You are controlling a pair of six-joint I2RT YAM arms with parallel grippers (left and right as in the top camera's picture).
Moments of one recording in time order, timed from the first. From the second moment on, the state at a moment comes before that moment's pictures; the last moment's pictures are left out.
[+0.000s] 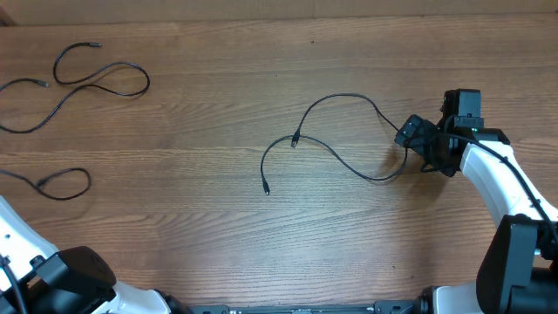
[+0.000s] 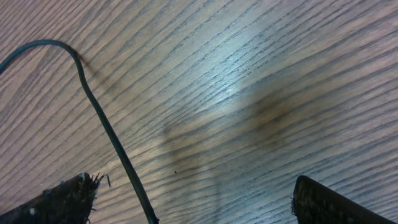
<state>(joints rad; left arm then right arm) 0.70 1.75 2.06 -0.94 -0.45 -0.04 -0.10 1.63 1.01 -0.56 -0.08 0.49</state>
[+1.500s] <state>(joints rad) 0.70 1.75 1.70 -1.06 -0.50 -0.62 -0.10 1.63 1.01 -0.56 -0.08 0.49</state>
